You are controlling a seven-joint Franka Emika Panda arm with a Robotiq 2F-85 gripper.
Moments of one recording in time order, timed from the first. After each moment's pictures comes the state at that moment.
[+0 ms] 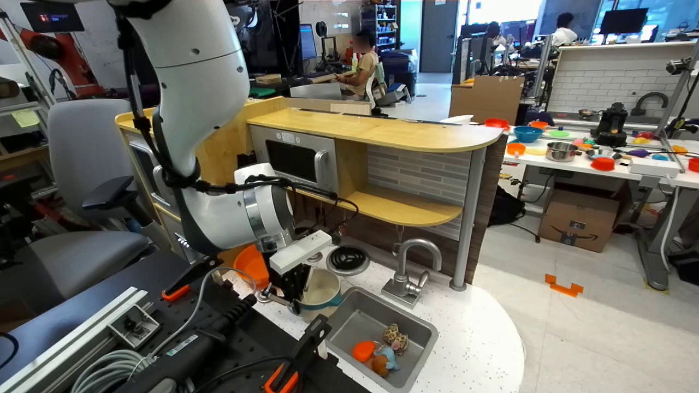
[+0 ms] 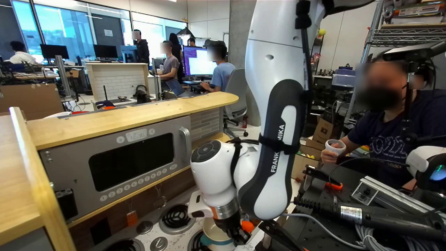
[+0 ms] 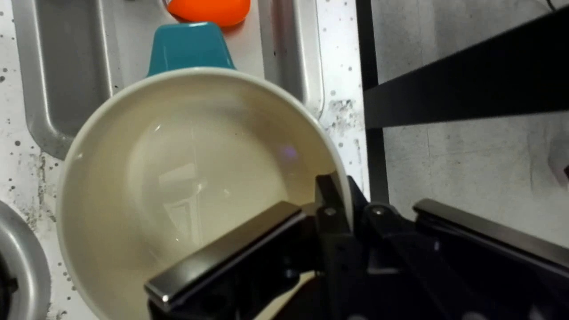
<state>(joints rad) 0.22 1.02 -0.03 -1.99 -0.76 2.80 -0.58</state>
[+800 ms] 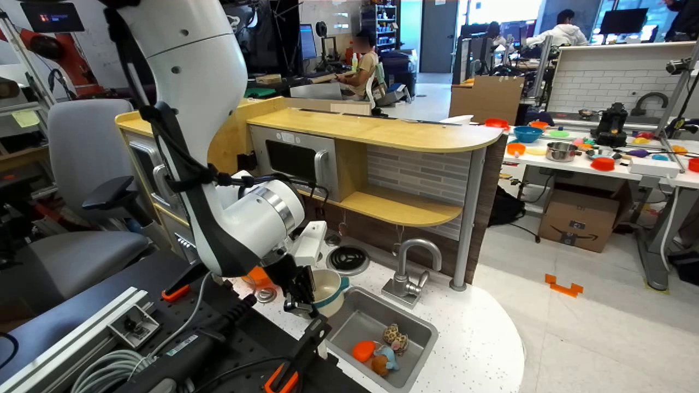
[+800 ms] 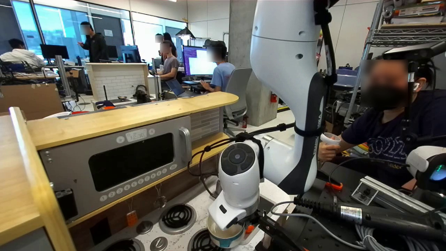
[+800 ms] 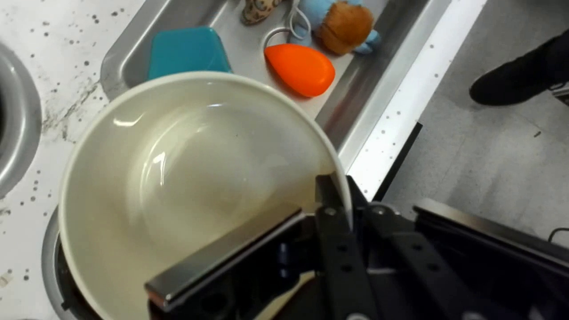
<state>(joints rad) 0.33 0.98 -0.21 -2.05 -1.39 2.91 -0.60</state>
